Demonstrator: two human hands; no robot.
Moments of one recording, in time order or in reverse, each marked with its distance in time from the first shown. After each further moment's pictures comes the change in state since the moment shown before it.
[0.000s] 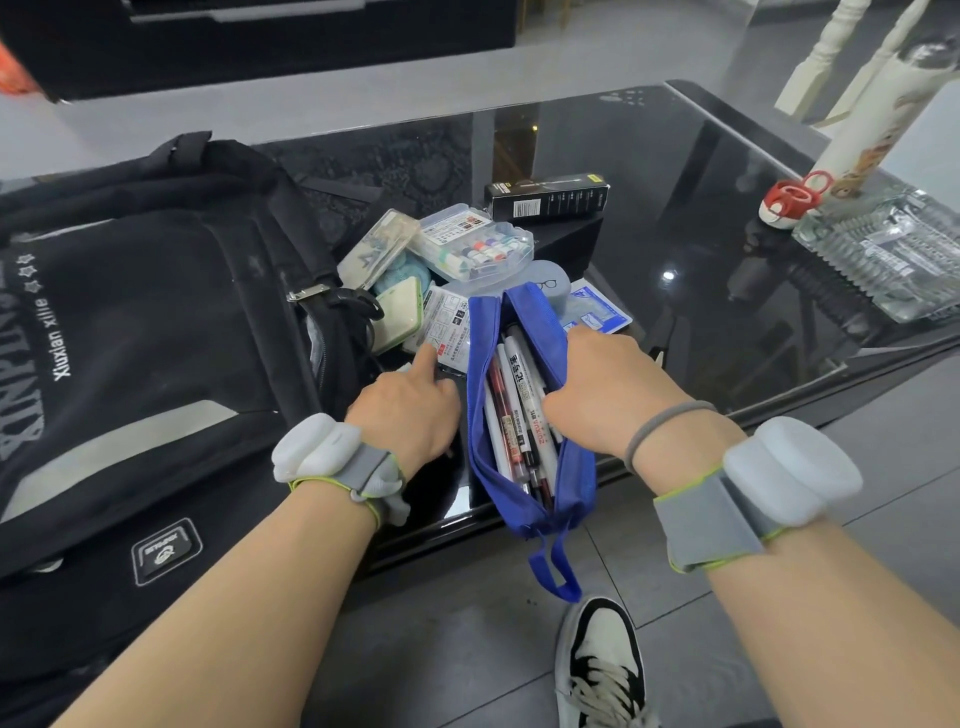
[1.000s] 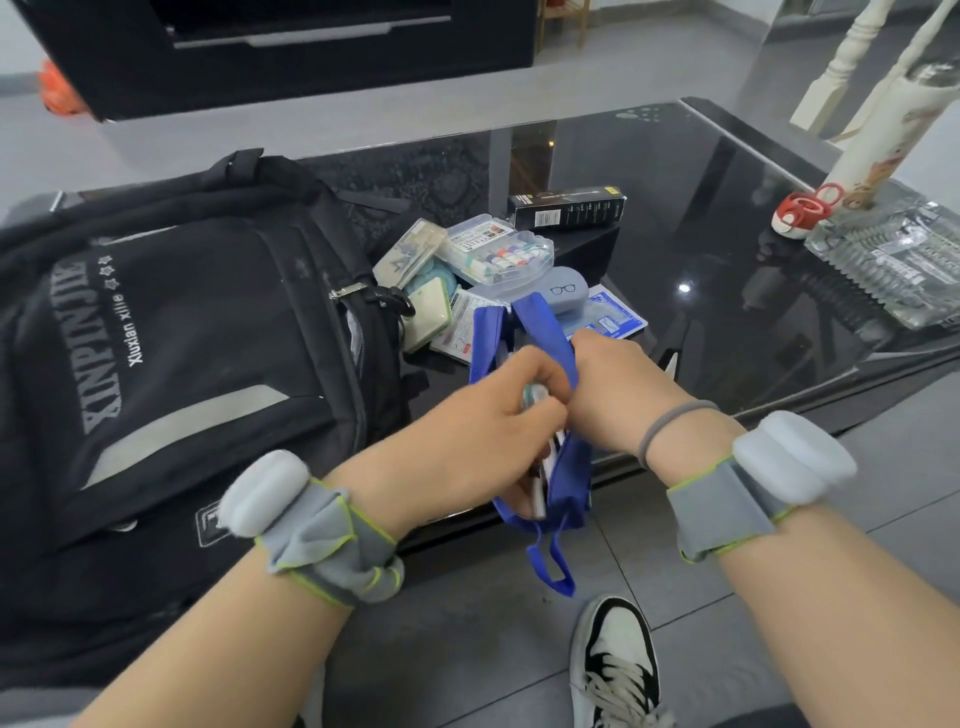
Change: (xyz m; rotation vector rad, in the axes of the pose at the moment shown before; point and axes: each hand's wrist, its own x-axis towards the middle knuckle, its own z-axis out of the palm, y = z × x) left_hand -0.096 0.040 -0.069 -0.659 -0.362 0.313; right_hand -0.005 -0.004 0.010 0.037 0.023 -0.089
